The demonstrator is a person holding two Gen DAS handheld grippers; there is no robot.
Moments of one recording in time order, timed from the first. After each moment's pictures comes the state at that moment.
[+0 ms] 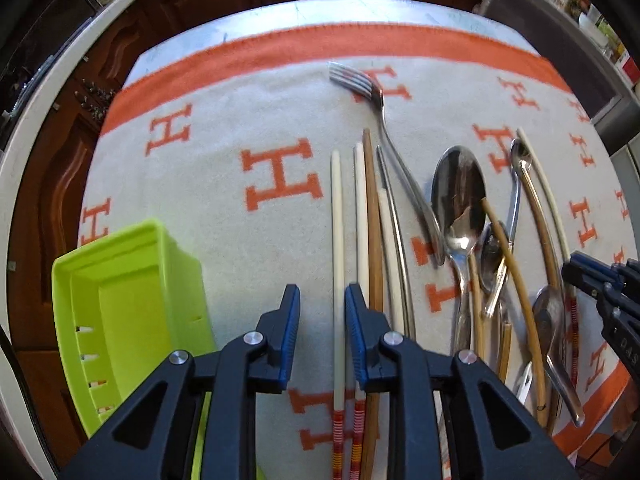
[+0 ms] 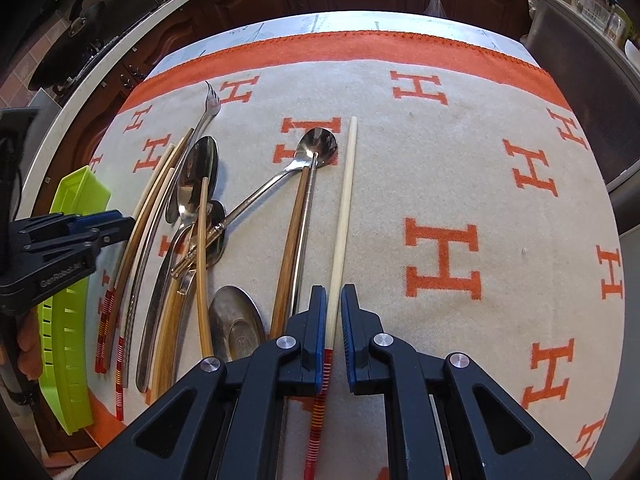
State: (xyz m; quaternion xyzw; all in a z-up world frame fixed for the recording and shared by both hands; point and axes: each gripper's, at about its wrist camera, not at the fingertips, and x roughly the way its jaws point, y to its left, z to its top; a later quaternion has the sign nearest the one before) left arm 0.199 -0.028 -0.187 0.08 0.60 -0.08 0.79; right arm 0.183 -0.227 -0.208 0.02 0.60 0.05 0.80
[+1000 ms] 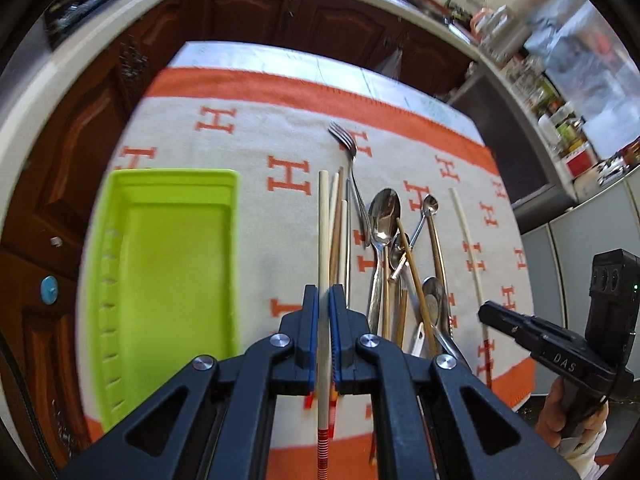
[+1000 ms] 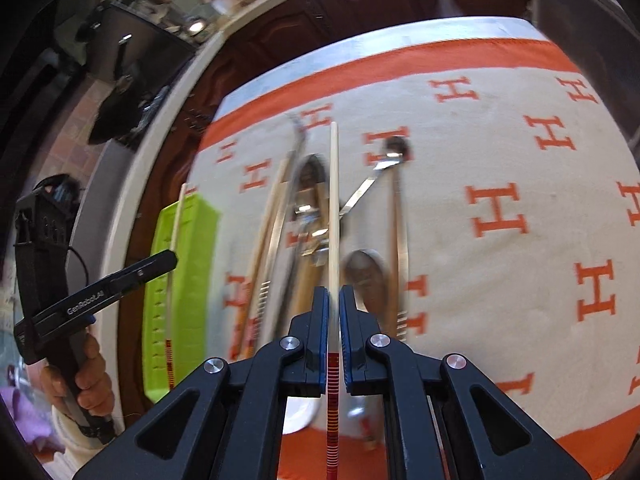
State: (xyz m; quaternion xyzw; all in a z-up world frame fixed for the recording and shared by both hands) left arm 0.120 0.045 -0.094 -0.12 0.55 -0.12 0.82; right arm 0.137 -0.210 -0.137 0.17 0.57 0.14 0.79
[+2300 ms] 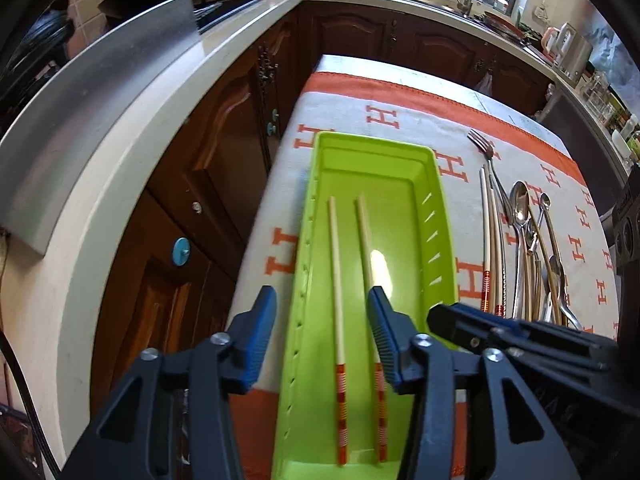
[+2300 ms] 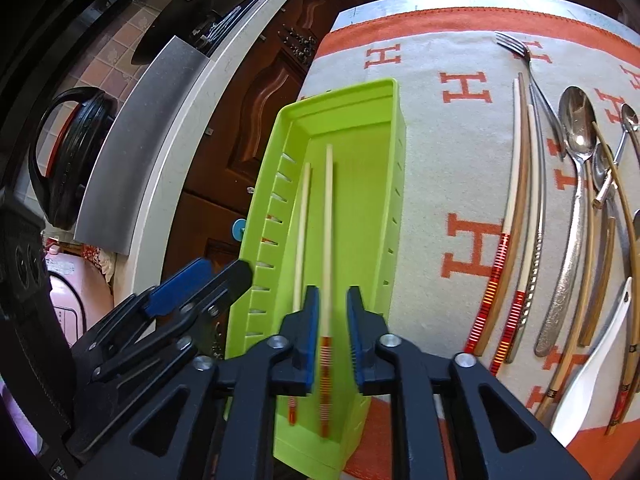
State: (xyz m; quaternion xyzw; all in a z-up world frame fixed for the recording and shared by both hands) left arm 0.053 0.146 -0.112 -0.05 0.52 0.04 0.85; right arm 0.118 0.035 -0.172 0.15 0.61 0.22 0.75
